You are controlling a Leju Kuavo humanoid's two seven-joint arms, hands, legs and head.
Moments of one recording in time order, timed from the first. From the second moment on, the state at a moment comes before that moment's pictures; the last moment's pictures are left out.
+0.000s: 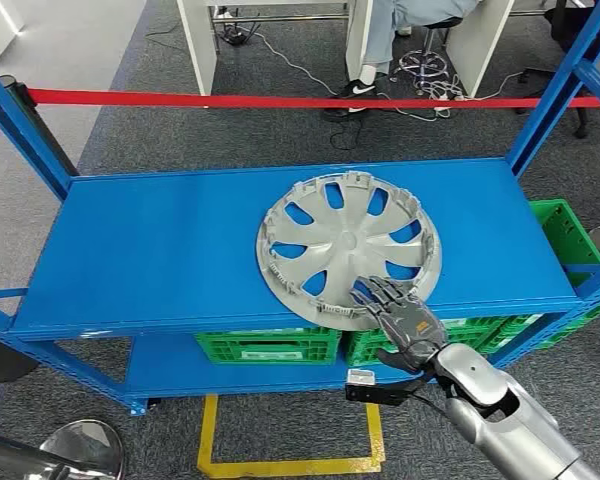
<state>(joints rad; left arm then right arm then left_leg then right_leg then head) 0.26 -0.35 0.75 -1.30 -0.24 -0.49 -0.16 -0.21 -0.41 0.68 -1.42 0.96 -0.18 -0.05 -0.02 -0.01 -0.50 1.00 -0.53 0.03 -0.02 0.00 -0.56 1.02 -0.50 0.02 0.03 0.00</state>
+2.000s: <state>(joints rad) 0.25 -0.32 0.74 -1.25 -0.20 -0.47 -0.17 -0.36 -0.30 0.84 -1.34 0.85 -0.11 -0.07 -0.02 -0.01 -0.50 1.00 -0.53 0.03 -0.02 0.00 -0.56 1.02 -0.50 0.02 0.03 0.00</state>
